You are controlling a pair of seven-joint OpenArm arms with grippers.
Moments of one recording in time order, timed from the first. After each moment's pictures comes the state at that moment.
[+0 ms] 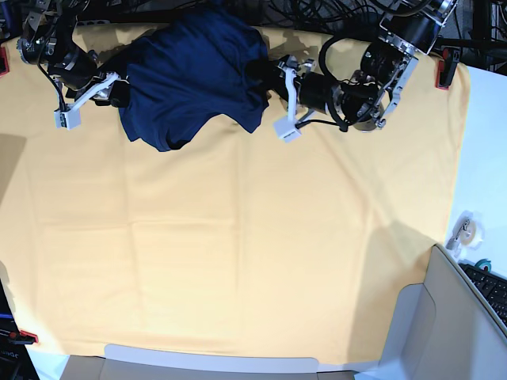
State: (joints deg) left arm 0.3 -21.1 29.6 85.7 -66.7 -19.0 72.0; right arm -24.1 10.5 29.4 110.6 43.6 19.0 -66.4
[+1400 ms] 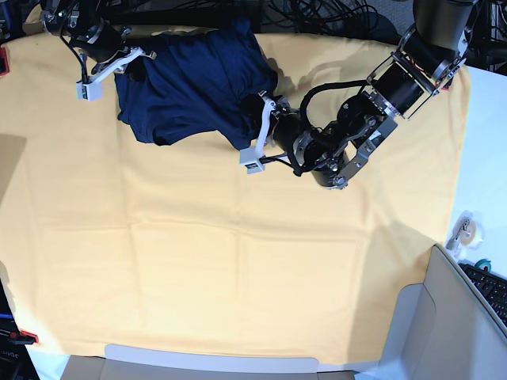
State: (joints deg) left arm -23.9 -19.3 48.4 76.4 -61.5 -18.8 73.7; right arm -31.6 1.0 28.1 114.4 43.5 19.1 -65.3
